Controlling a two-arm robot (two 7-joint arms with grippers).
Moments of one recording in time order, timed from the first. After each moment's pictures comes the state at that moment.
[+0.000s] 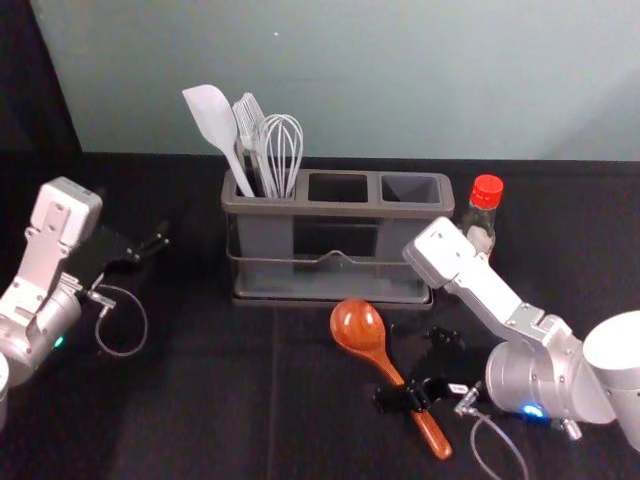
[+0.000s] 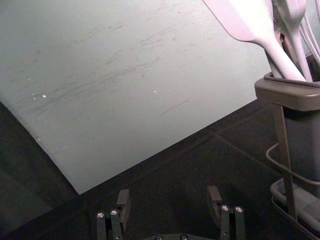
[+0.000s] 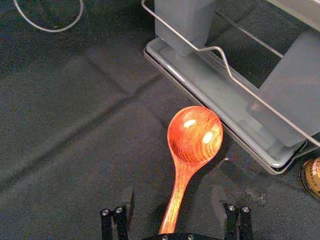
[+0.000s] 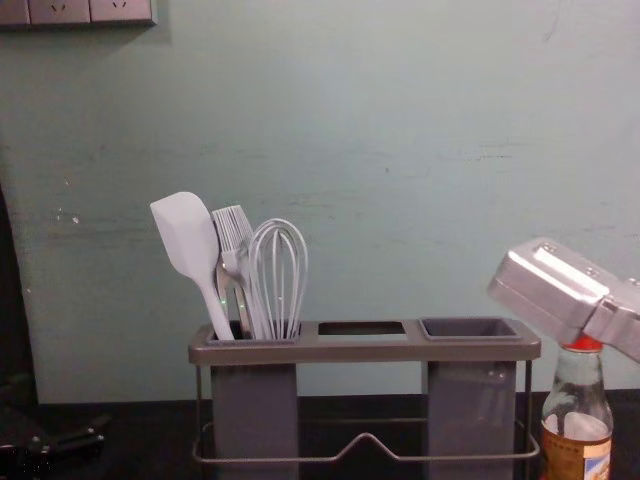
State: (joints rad) left arm -0.20 0.60 0.45 -1.41 -0.25 -0.12 0.03; right arm 0.19 0.56 -0.51 -1.87 0.22 0.84 0.40
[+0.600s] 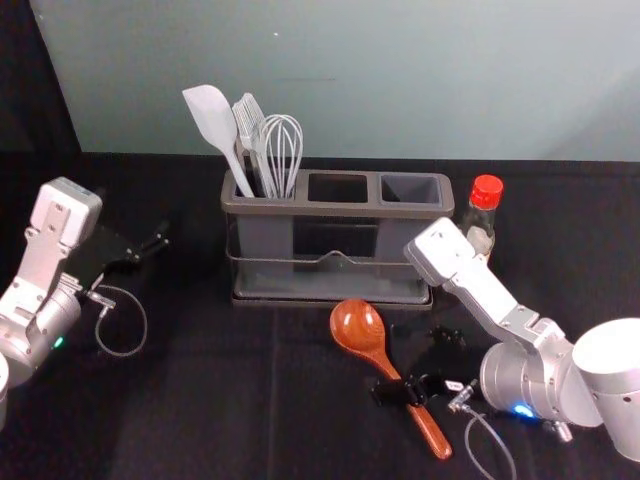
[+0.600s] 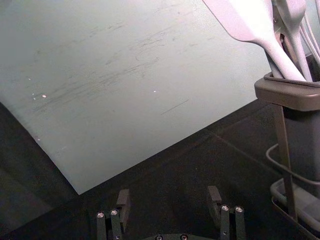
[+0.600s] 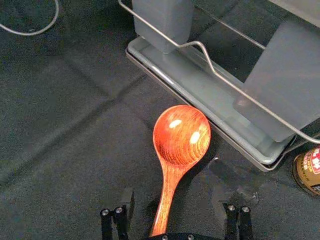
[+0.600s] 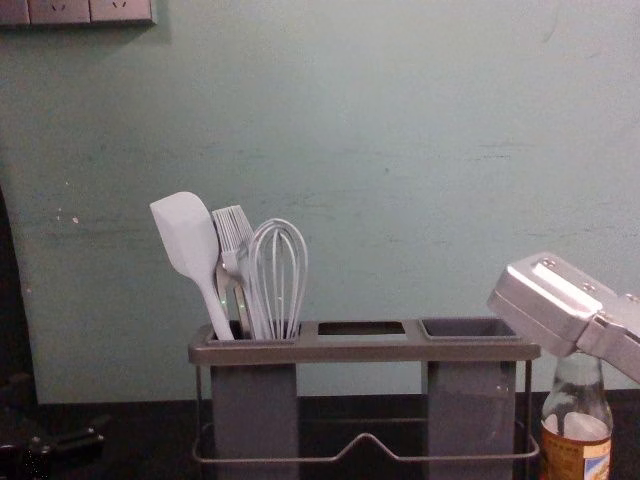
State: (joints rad) left arm -0.20 0.60 0.45 -1.41 -0.25 -0.12 0.03; right arm 0.16 0.49 -0.48 -1.84 0.18 0.83 0.37
